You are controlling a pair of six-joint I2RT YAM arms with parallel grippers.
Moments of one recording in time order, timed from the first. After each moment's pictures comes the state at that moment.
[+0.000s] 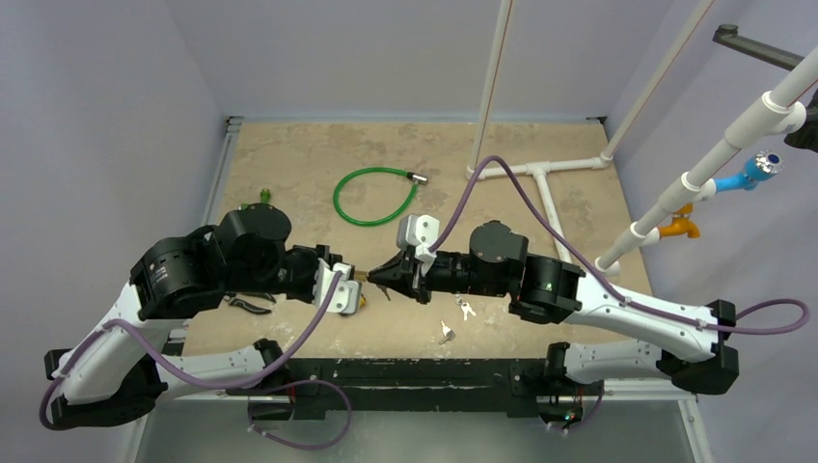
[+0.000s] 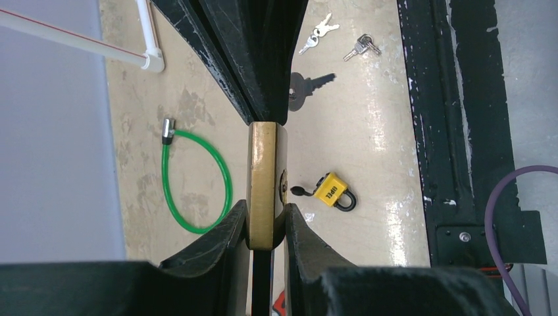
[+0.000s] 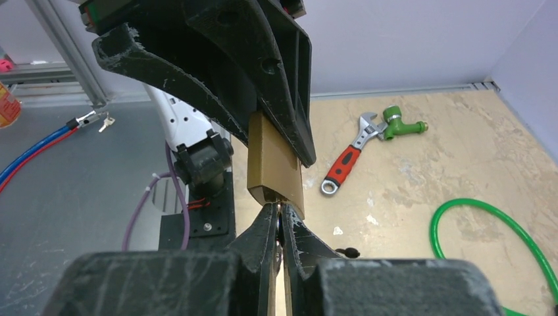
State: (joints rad) left arm -1.04 0.95 1.55 -1.25 0.19 0.76; right arm 1.25 1.09 1.16 -0.16 -0.14 -0.06
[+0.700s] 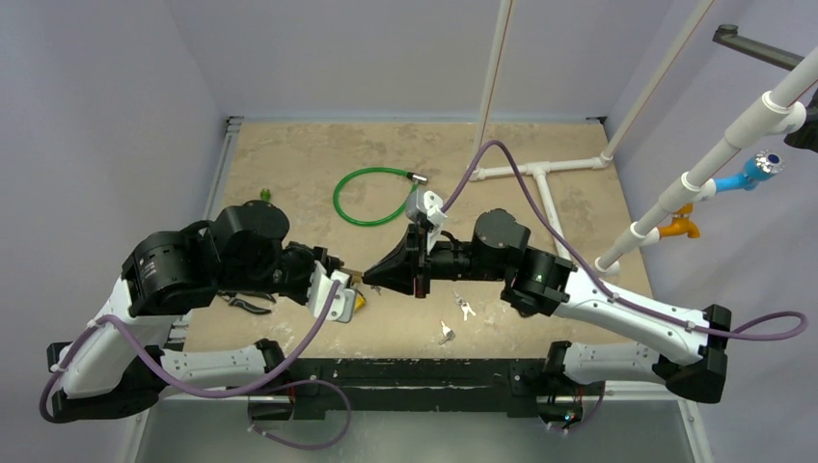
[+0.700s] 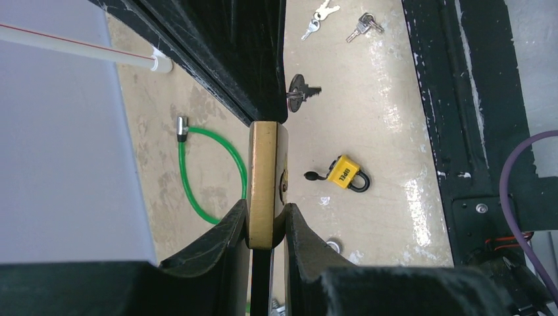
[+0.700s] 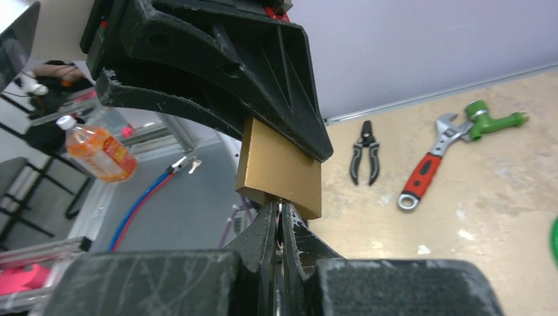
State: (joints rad) left arm -1.07 0.99 1.67 -1.36 0.15 0.84; right arm 1.14 1.11 1.11 -0.01 -0.34 0.25
